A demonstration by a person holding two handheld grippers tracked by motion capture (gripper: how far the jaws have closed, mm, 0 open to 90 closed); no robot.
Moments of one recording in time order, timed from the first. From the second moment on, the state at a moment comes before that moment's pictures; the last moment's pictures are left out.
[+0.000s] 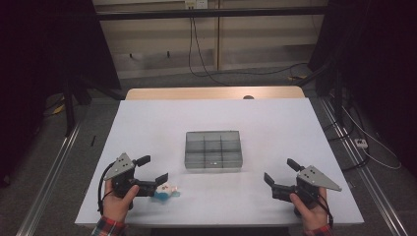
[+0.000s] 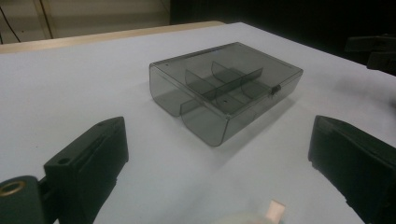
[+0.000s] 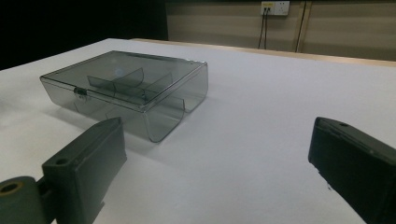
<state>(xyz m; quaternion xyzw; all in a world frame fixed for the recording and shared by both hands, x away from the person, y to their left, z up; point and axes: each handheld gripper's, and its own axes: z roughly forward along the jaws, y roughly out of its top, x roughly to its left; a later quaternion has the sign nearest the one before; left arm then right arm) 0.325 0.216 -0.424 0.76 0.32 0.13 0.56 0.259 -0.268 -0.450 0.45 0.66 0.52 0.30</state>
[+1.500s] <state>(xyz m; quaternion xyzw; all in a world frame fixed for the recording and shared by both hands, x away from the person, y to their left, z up) 0.369 0.182 -0.411 0.78 0.33 0.11 0.51 0.307 -0.231 -0.438 0.42 0.73 0.49 0.23</state>
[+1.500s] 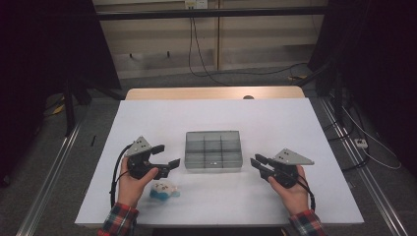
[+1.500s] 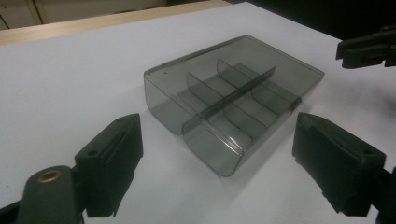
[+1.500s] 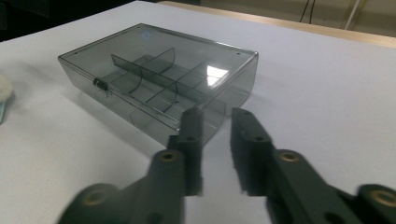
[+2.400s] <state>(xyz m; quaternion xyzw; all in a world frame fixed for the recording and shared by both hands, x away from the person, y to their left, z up) 0.377 0.172 -0.421 0.83 0.35 0.10 0.42 0.329 -0.221 -0.449 0.43 0.76 0.44 0.20</state>
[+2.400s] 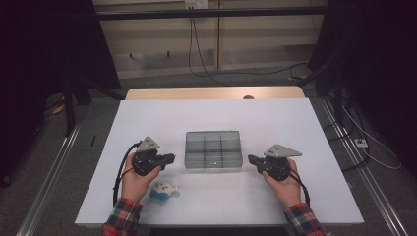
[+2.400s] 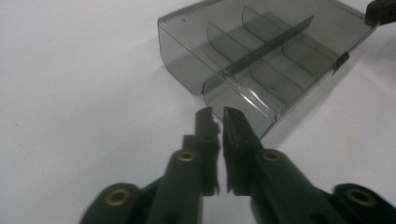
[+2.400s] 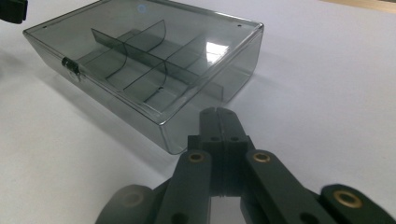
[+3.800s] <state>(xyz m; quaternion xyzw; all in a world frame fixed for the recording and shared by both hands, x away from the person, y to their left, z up) 0.377 0.147 -0.436 0.86 0.32 0.07 0.39 0.326 -0.206 -0.453 0.41 0.78 0.42 0.20</state>
